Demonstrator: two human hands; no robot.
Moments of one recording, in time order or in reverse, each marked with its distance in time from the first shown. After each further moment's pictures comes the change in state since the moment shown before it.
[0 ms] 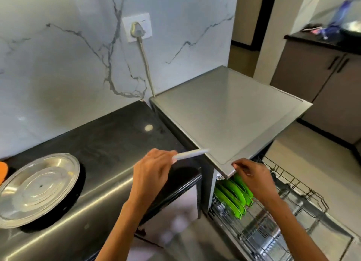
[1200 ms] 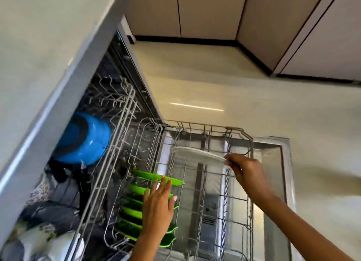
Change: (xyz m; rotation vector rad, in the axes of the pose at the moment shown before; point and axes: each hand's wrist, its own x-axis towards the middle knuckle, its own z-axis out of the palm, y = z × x) left_hand -0.071 0.078 0.655 0.003 -1.066 0.153; right_hand -0.033 0.521 0.035 -0.124 0.342 0.540
